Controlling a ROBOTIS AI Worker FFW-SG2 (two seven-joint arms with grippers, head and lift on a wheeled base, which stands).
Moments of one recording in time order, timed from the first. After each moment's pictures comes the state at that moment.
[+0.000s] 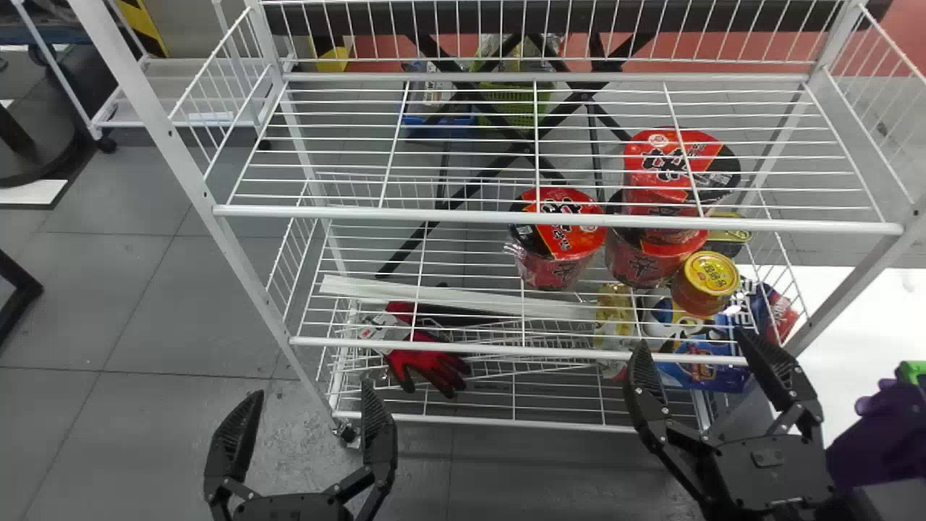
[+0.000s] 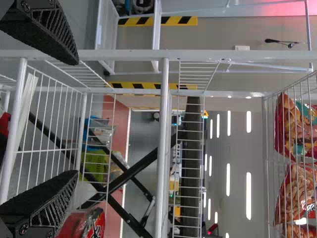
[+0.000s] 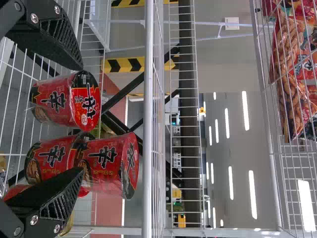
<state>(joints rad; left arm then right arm) 0.79 0.25 -0.30 -1.96 -0.03 -0.43 0.50 0.72 -0.08 0.11 -1.98 -0.02 -0.34 0.06</state>
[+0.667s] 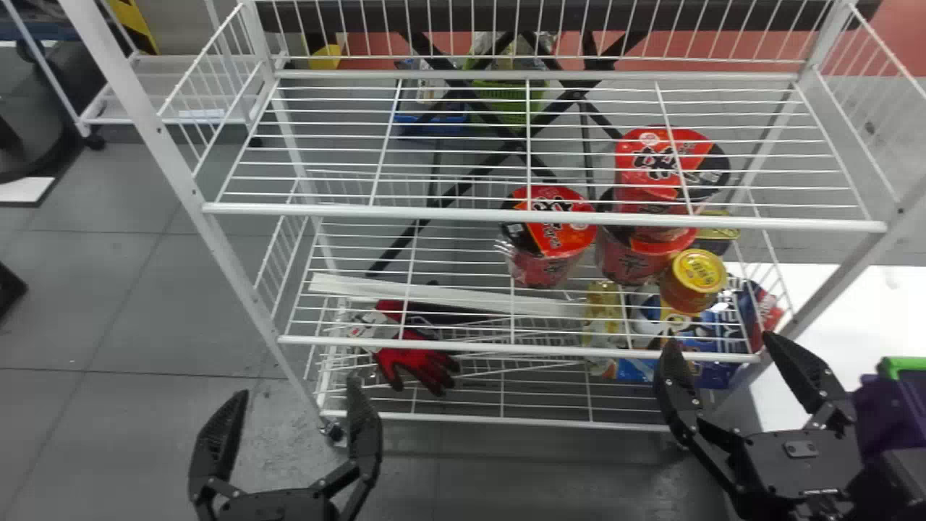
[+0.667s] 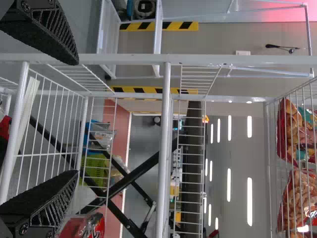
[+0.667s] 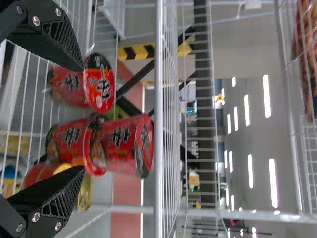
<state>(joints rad) 0.77 0.24 -0.30 -1.94 -0.02 -0.42 0.52 0.80 -0.11 0.02 -2.14 -0.07 -0.11 0.01</state>
